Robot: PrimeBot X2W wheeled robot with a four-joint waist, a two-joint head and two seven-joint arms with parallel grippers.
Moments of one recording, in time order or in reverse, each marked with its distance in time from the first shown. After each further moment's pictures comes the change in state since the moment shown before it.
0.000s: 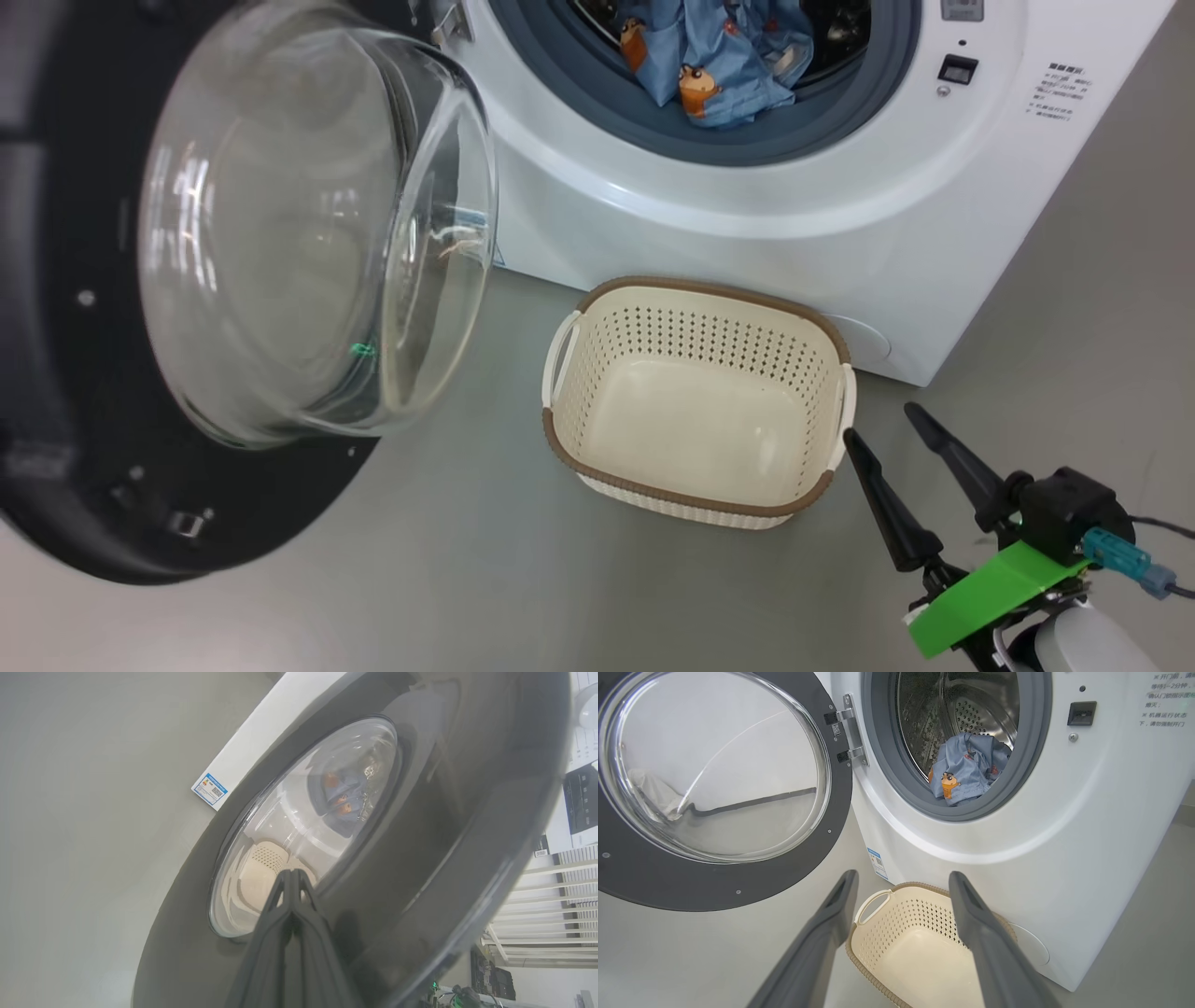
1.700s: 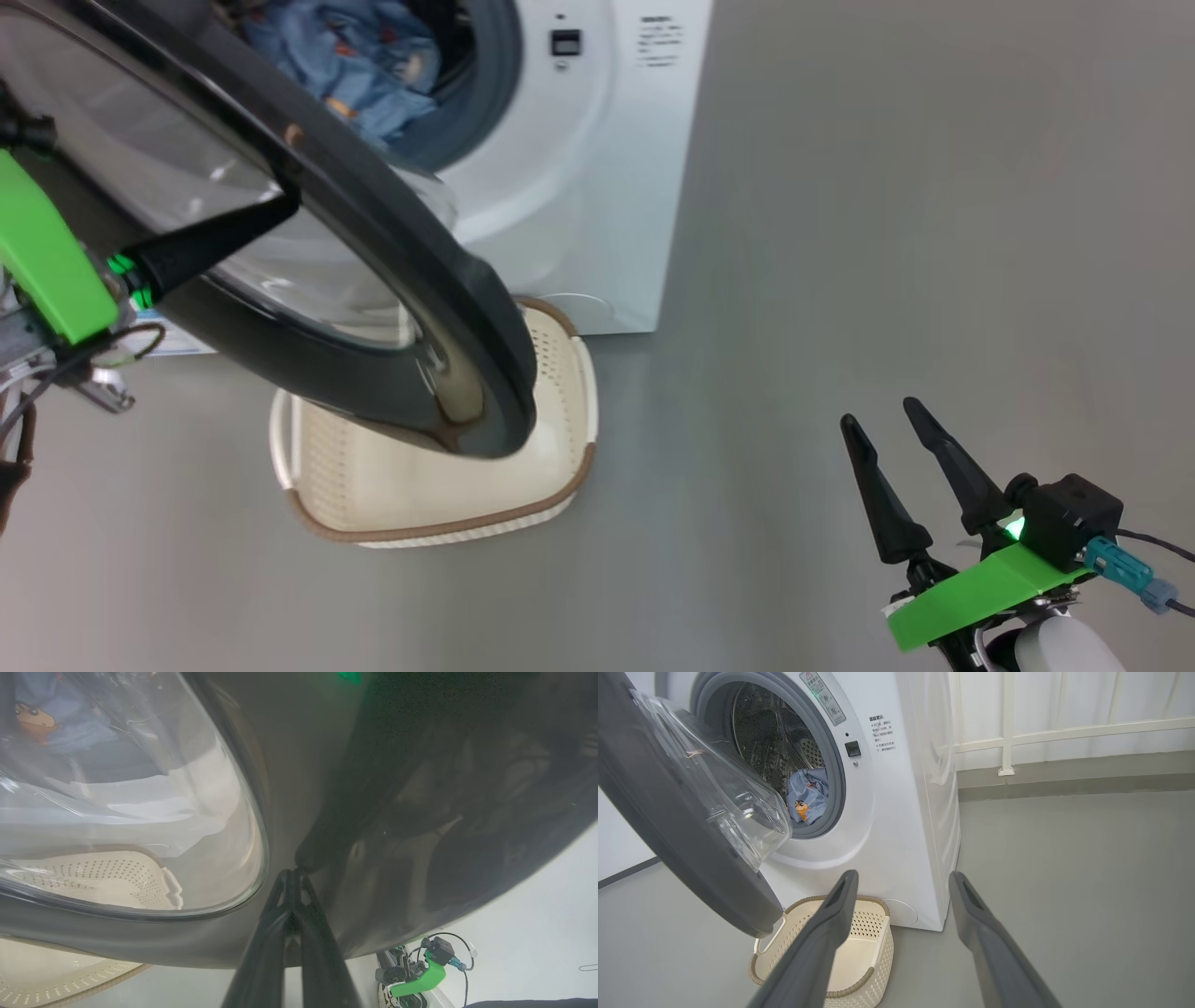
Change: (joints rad) left arm -0.135 -0.255 -0.167 -0.201 0.116 0.000 -0.036; right arm 0.040 0.123 -0.094 -0.038 -0.011 0.000 0.000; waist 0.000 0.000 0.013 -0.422
